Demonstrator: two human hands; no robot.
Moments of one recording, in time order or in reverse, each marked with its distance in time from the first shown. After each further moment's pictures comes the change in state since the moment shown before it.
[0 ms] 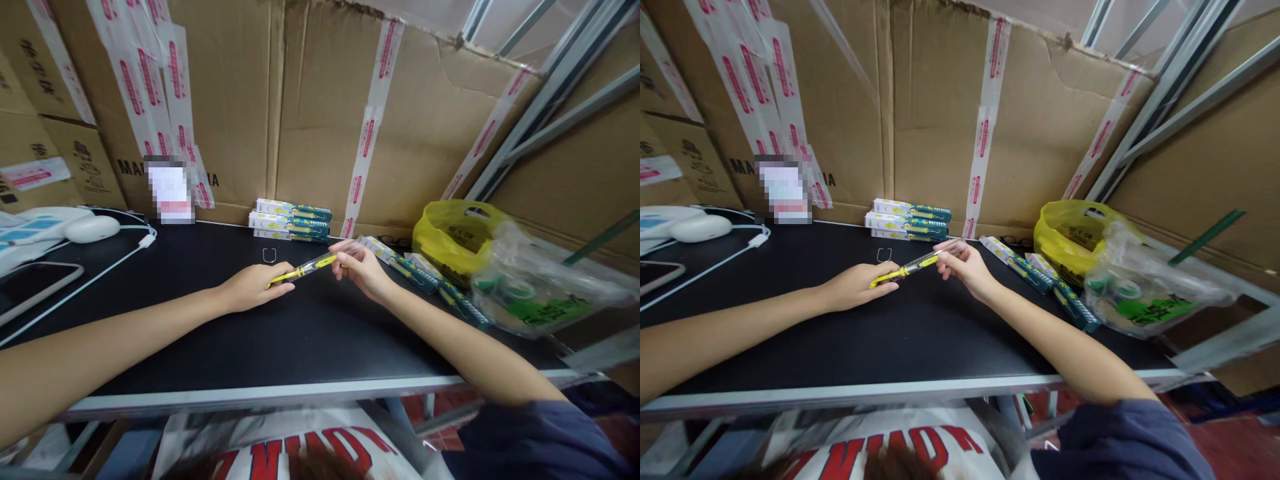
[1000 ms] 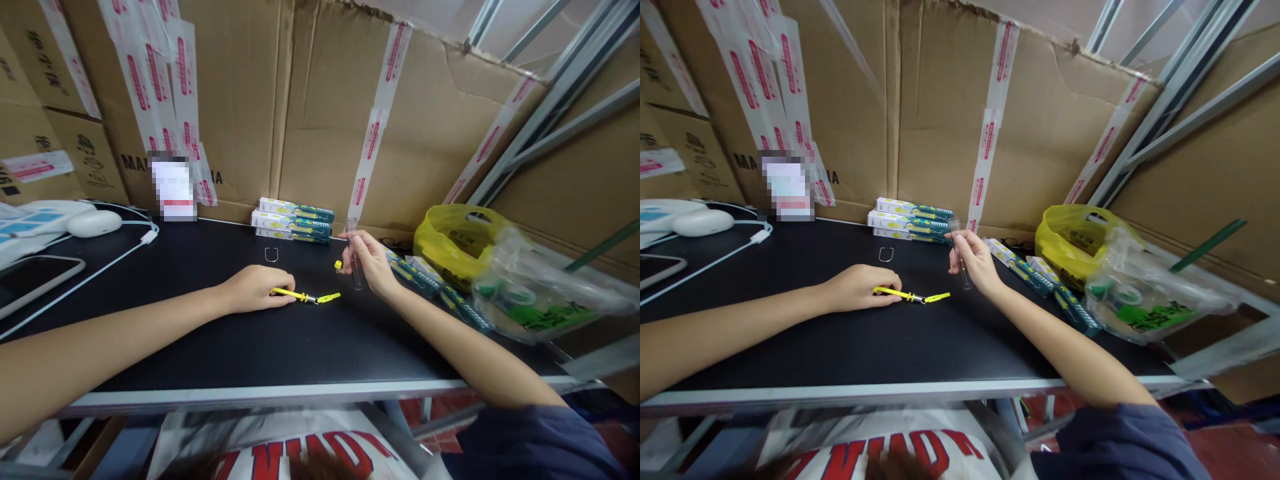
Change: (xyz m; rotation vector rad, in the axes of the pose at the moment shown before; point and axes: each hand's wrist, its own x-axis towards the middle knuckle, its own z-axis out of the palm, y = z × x) left_hand -0.001 0.000 0.001 0.095 0.008 0.181; right_hand 0.007 -0.005 -0.010 -0.326 0.083 -0.128
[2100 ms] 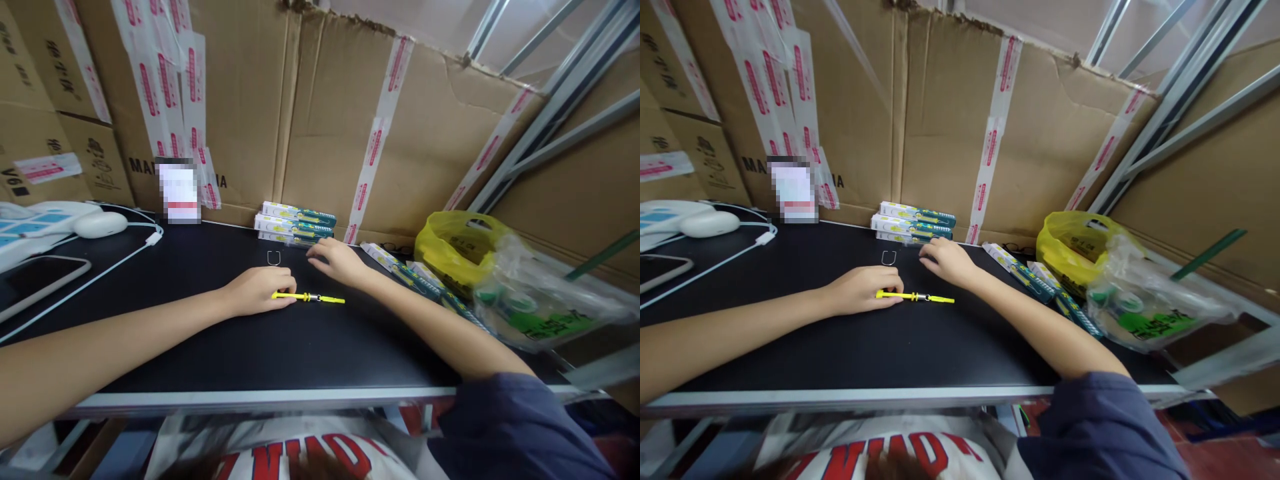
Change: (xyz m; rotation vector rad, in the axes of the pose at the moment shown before) left_hand 0.000 0.003 -0.004 0.066 0.029 0.002; right_hand 0.044 0.013 0.023 -1.139 -0.408 -0.410
